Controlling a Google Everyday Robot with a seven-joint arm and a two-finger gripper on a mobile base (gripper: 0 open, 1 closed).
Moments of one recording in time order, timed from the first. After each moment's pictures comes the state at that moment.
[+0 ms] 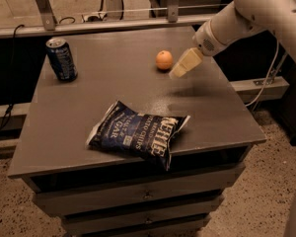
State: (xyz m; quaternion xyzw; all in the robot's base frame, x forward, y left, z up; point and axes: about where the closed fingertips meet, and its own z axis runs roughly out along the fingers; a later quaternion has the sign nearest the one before) arm 0.702 -0.139 0.880 -0.48 0.81 0.10 0.34
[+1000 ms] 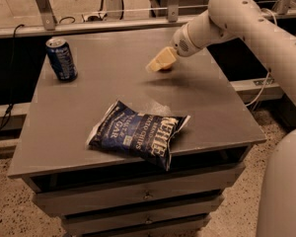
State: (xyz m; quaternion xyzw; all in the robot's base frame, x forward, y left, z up) arm 0.744 -0.073 0.863 -0.43 0.80 0.16 0.37
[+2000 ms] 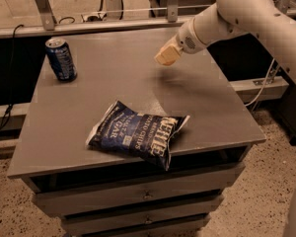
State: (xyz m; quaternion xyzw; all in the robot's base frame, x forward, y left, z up) arm 0.720 -0.078 0.890 -0.46 0.78 0.14 0.39
